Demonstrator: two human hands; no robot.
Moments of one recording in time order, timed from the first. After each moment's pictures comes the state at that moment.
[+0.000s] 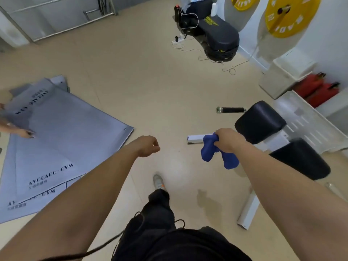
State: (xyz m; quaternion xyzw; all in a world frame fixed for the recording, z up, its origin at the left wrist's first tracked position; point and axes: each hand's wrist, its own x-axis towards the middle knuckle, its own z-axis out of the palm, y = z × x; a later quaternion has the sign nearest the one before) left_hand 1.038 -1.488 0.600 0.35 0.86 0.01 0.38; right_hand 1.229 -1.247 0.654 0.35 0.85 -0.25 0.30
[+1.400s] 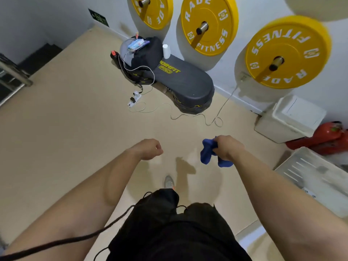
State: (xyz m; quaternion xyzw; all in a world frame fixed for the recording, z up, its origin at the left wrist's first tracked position) left_hand 0.237 -0.683 0.574 0.50 0.75 -0.07 0.43; right_hand 0.511 -0.560 0.626 0.55 0.71 -0.38 0.22
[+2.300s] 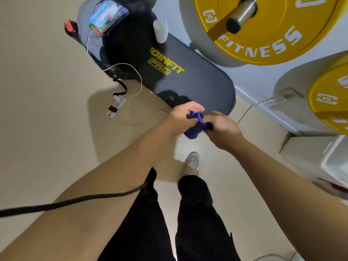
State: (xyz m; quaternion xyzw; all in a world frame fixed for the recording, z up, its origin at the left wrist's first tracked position) left_hand 0.055 -0.122 0.368 0.45 0.67 0.27 0.52; right_hand 0.221 -0.068 0.399 0.44 0.82 -0.35 0.12
